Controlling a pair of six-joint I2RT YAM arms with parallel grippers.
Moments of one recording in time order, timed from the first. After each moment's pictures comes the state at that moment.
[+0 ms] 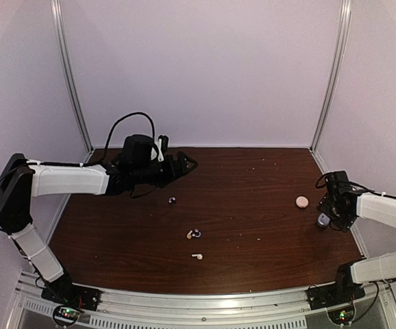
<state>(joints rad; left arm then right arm) -0.72 1.67 1.08 0.19 0.17 -0.82 0.08 1.15 0.56 -0.45 0.49 0.91</state>
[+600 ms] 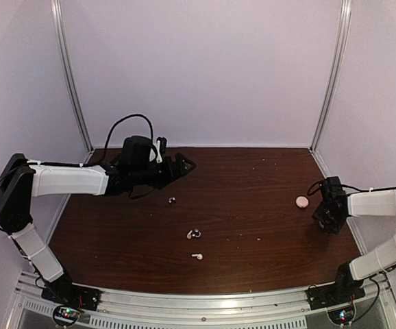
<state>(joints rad) -0.71 1.67 1.07 0.19 0.17 -0.83 0.07 1.33 0.52 -0.29 0.41 0.83</state>
